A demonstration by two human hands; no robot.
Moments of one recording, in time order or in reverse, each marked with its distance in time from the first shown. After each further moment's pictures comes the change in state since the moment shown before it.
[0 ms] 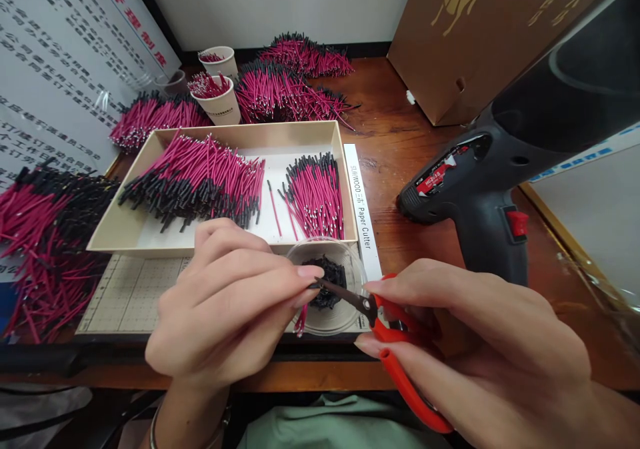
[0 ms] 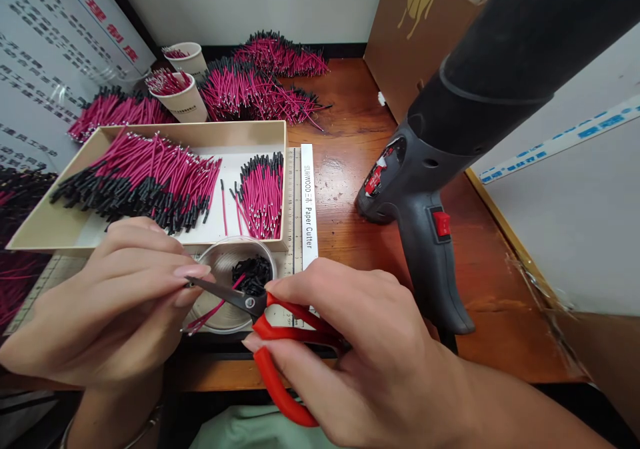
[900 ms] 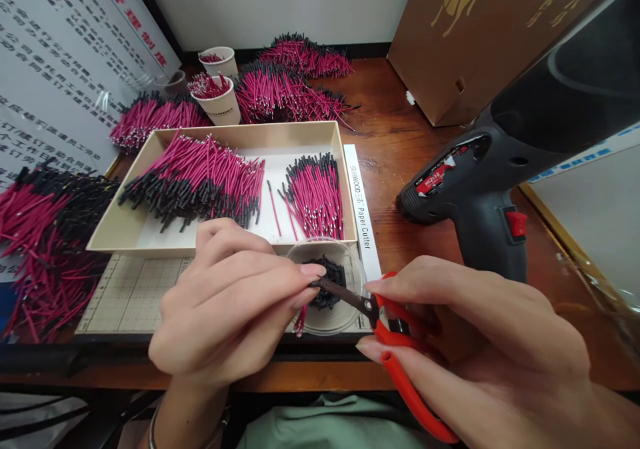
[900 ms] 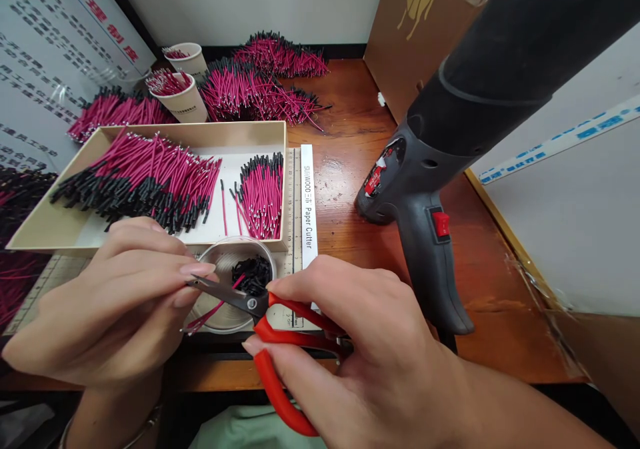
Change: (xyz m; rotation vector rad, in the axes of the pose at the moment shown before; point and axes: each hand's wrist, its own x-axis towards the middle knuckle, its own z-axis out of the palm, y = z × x) left_hand 0.001 -0.004 -0.001 -0.011 -0.006 0.039; right_hand 0.002 -0.003 -0.002 0.017 0.049 0.012
